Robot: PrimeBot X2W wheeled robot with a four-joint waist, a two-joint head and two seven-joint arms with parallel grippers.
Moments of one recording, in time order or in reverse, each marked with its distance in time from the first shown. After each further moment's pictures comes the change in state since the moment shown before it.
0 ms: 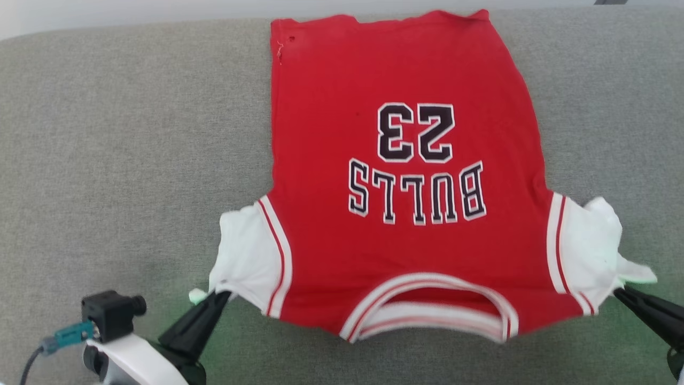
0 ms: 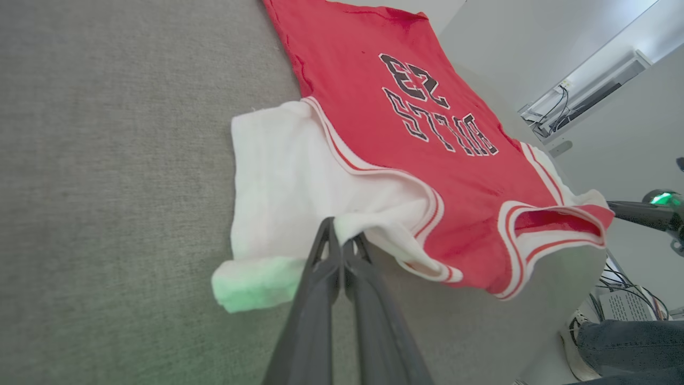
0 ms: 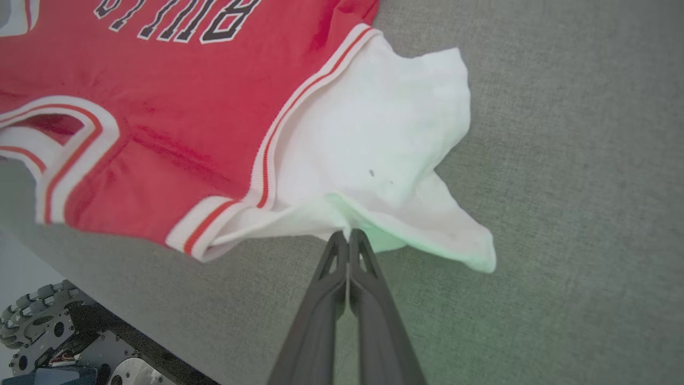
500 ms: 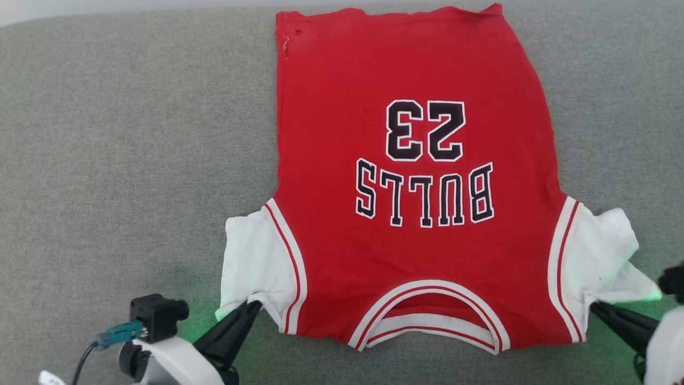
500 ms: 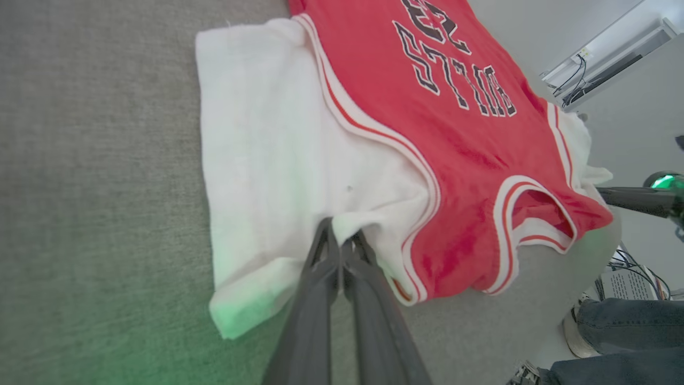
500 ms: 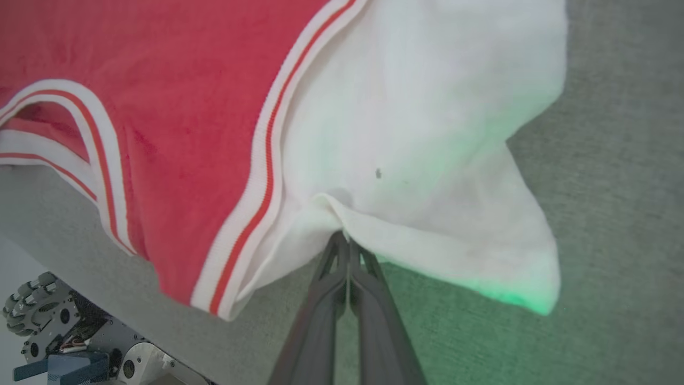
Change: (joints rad) left arm -0.021 -0.094 -0.073 0.068 0.054 0.033 0.036; right arm 0.073 0.148 -0.118 0.007 -0.100 -0.001 0.177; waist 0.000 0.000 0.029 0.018
